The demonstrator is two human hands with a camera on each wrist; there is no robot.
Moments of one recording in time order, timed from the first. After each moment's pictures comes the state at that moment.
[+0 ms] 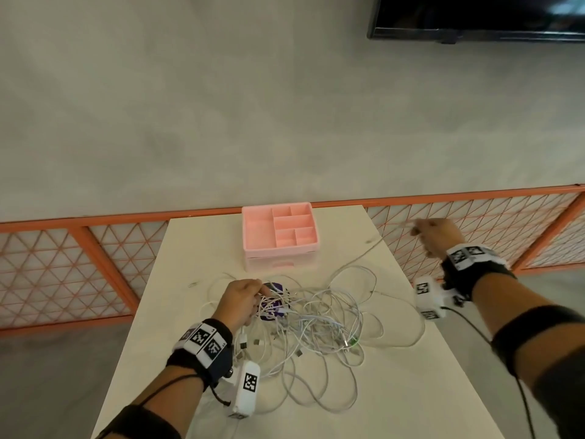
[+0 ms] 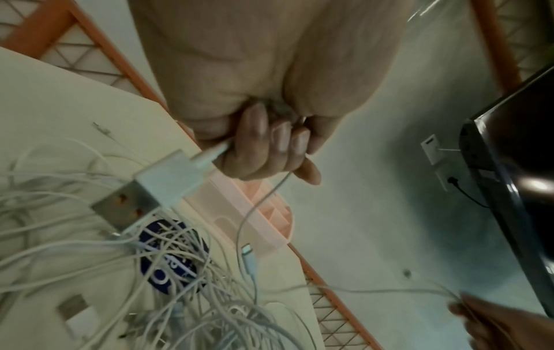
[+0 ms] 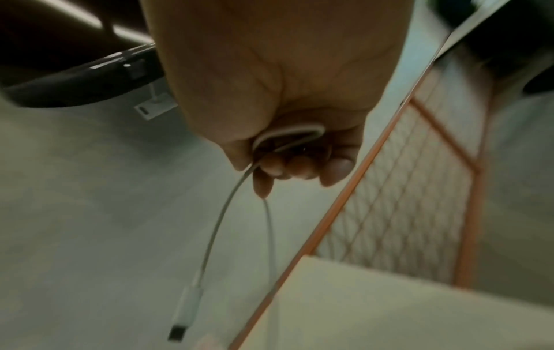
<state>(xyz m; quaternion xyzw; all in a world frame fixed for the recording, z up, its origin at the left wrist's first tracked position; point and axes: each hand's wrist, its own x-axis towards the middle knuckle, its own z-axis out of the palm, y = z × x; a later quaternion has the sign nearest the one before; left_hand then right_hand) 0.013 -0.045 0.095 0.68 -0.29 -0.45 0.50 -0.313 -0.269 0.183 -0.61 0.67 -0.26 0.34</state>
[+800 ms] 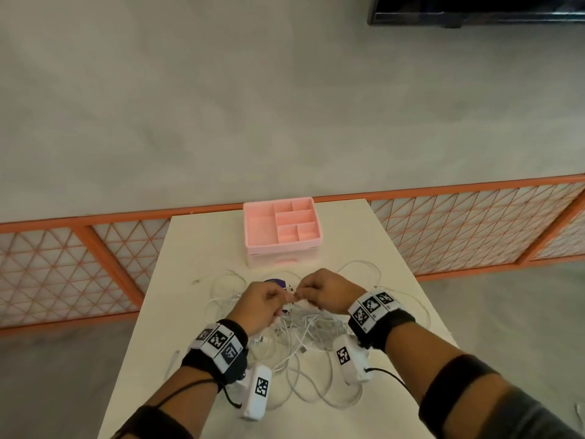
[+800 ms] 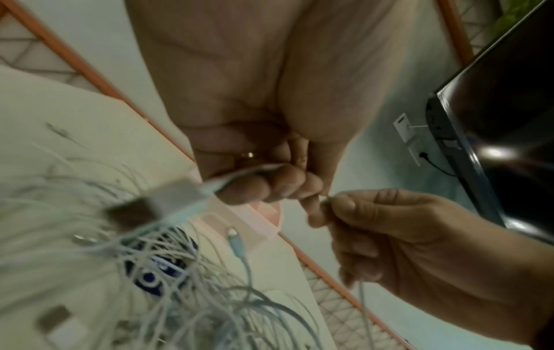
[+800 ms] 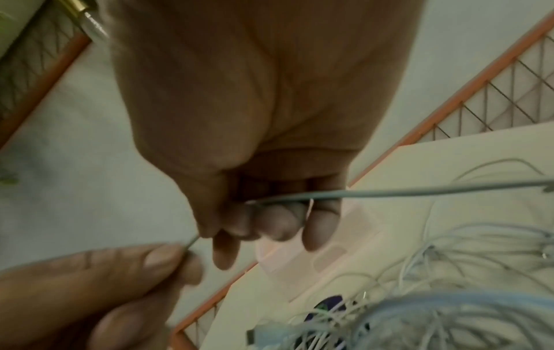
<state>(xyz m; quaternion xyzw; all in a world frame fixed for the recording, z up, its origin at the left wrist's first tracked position) -0.006 -0.046 0.091 0.67 -0.46 -0.43 0.40 -0.173 -0.147 0.121 -0.83 0.35 -0.02 0.44</state>
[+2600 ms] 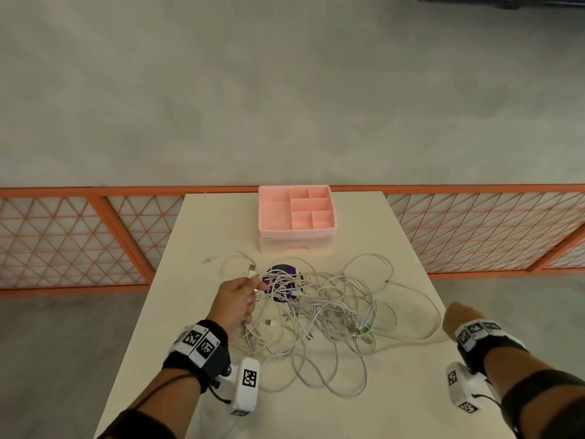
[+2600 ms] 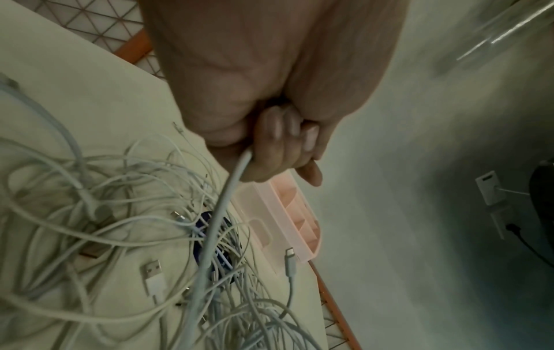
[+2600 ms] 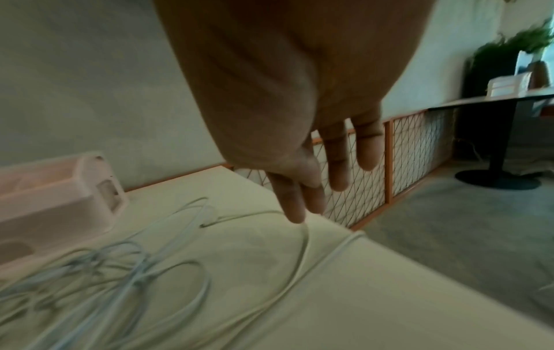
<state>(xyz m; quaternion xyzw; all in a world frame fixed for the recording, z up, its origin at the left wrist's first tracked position) 0.031 -0.009 0.062 0.65 -0.20 -0.47 0.56 -0.360 -0.208 0.042 -0.67 0.71 0.18 0.10</state>
